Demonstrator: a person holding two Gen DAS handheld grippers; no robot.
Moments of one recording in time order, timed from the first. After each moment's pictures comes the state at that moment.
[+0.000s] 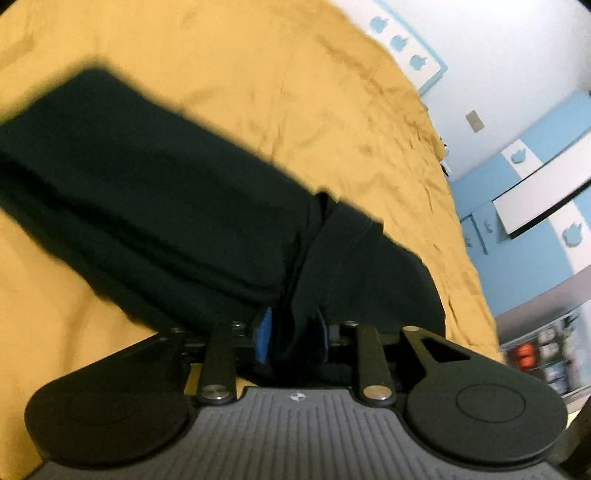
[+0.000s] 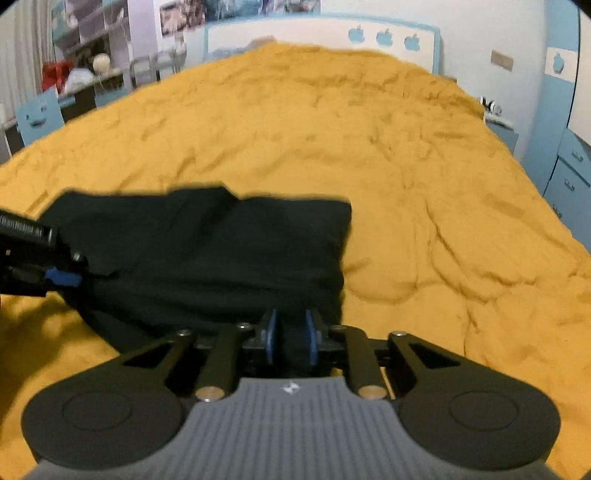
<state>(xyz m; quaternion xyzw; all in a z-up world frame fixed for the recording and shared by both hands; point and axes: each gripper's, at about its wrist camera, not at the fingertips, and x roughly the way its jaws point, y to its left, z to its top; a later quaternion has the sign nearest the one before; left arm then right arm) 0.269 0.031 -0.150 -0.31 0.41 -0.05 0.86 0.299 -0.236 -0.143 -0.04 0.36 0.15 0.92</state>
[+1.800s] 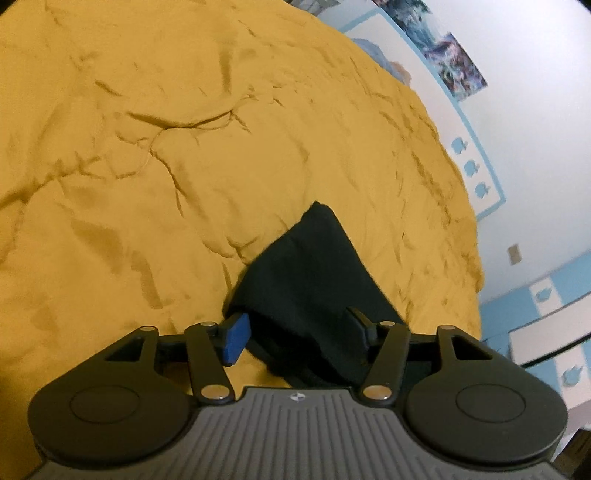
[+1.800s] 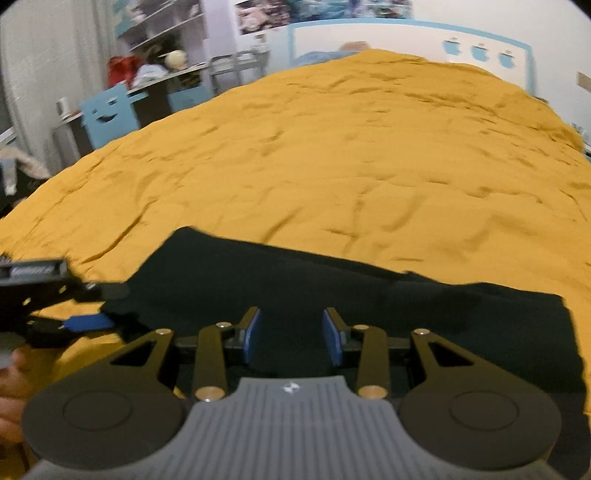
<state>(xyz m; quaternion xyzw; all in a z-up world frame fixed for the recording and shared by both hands) 0.228 0.232 -0.180 -0.46 0.33 0.07 0.82 0.337 -0.032 -0.127 -0.04 0.36 0.27 0.89</state>
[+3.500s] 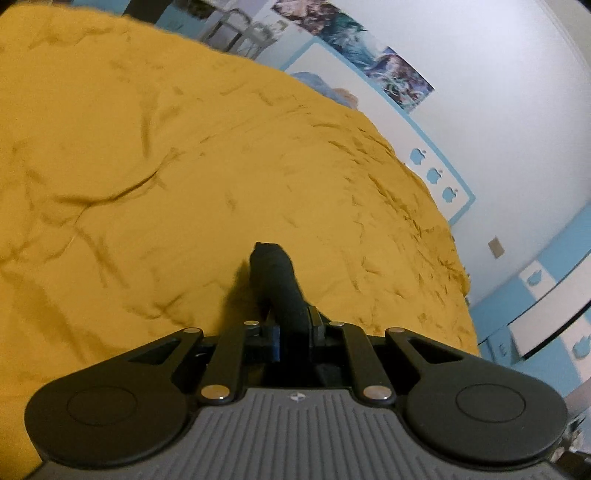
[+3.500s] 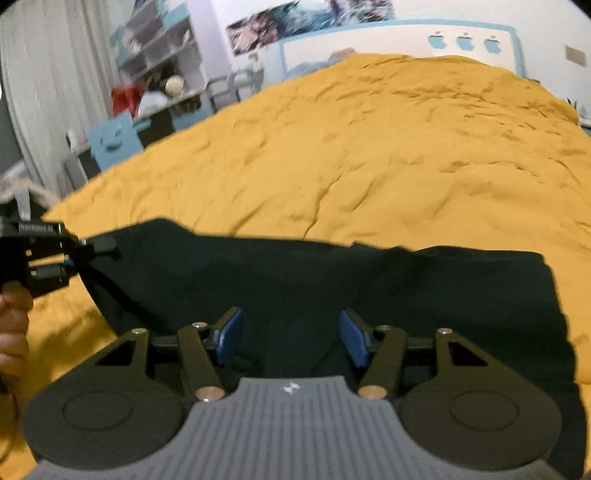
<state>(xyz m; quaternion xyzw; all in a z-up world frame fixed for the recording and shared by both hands) 0.248 0.192 -0.136 -0.36 0.26 0.05 0.89 0.335 -0.127 -0.153 0.04 0.34 0.28 0.90</state>
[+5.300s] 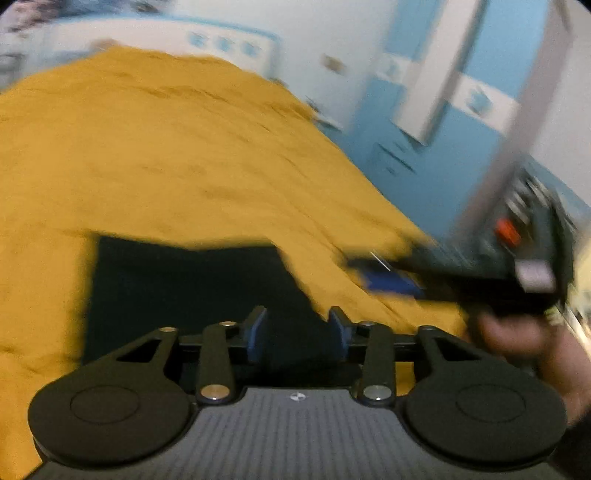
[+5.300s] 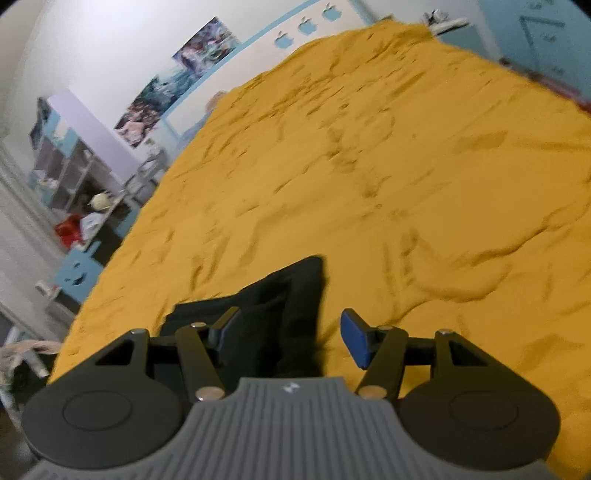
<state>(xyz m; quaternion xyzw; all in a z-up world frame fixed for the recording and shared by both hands) 0.267 -0.066 -0.090 -0.09 0.34 -0.18 0.92 0.346 -0.349 -0.128 0.26 0.37 0.17 0.87</state>
